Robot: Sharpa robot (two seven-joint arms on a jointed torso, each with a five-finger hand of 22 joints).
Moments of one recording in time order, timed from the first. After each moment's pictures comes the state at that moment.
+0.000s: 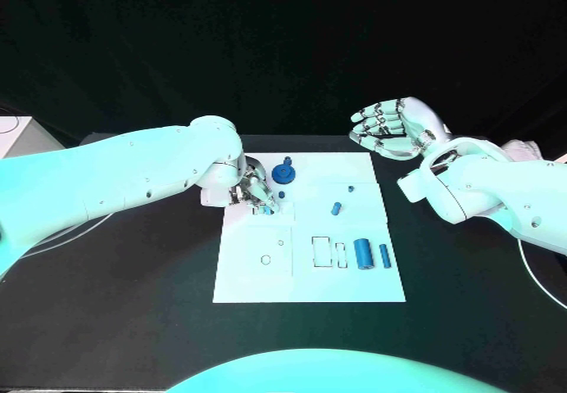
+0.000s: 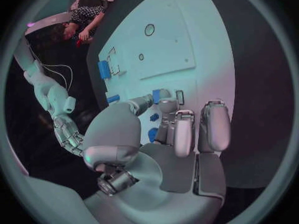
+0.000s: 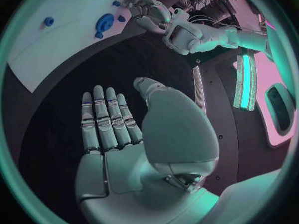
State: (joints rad) left arm 1.41 -0.52 -0.19 1.22 -0.86 0.42 -0.60; left_hand 0.97 -0.05 0.63 0.14 0.06 0.81 0.05 0.86 0.80 1.19 -0.02 1.22 0.79 1.47 -0.06 1.56 1.31 0.07 1.39 0.05 1.44 1.31; right arm 1.35 -0.88 -0.16 1.55 -0.74 -0.60 0.20; right_hand 1.35 -0.20 0.38 0.22 0.37 0.79 0.20 0.21 0.34 0.89 0.20 0.31 0.08 0.93 0.17 0.09 0.35 0.18 0.70 0.29 0.06 0.16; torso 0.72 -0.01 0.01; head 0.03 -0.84
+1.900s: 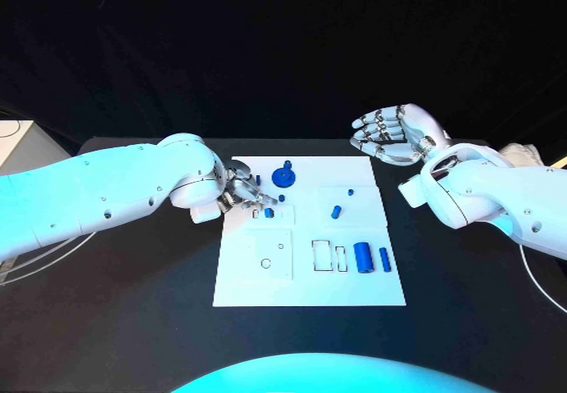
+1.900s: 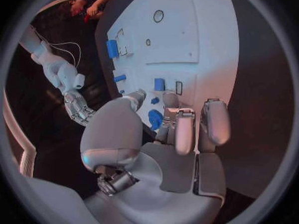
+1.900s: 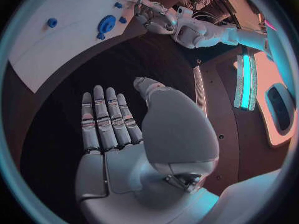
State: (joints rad) left arm 1.38 -0.68 -0.16 1.40 -0.80 0.12 -0.55; left_hand 1.07 -0.15 0.35 0.28 0.06 0.73 0.11 0.70 0.69 1.11 0.04 1.16 0.67 1.47 -0.03 1.52 1.31 0.07 1.35 0.07 1.39 1.29; right arm 1.34 -0.89 -0.16 1.55 -0.74 -0.60 0.20; right_hand 1.35 -0.20 0.38 0.22 0.37 0.79 0.20 0.21 0.34 0.89 0.20 0.31 0.07 0.93 0.17 0.09 0.35 0.18 0.70 0.29 0.06 0.15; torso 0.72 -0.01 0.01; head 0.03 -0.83
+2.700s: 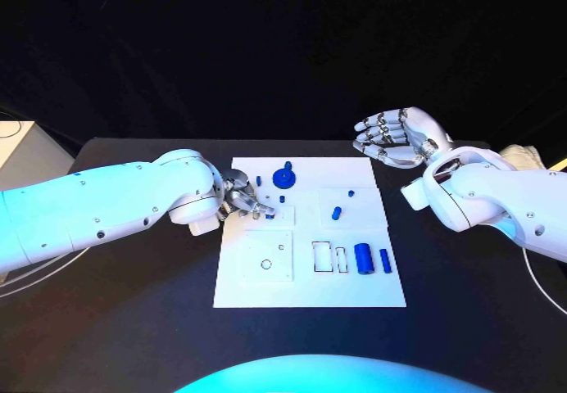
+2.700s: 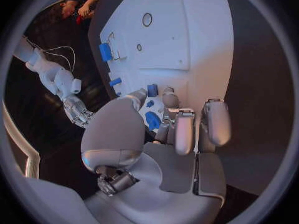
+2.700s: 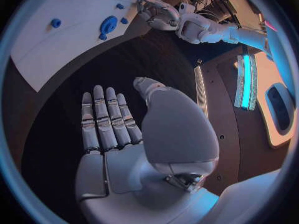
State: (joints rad) left arm 1.34 -0.73 -0.16 1.48 -0.89 0.03 -0.57; left_hand 1.10 -0.14 0.33 0.29 0.06 0.77 0.11 0.69 0.65 1.11 0.04 1.17 0.68 1.47 -0.03 1.52 1.31 0.07 1.36 0.08 1.39 1.30; right arm 1.34 -0.90 -0.16 1.55 -0.74 -0.60 0.20; right_hand 1.35 -0.20 0.38 0.22 0.37 0.79 0.20 0.21 0.34 0.89 0.20 0.31 0.07 0.93 0.17 0.09 0.34 0.18 0.69 0.29 0.06 0.15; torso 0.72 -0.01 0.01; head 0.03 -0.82
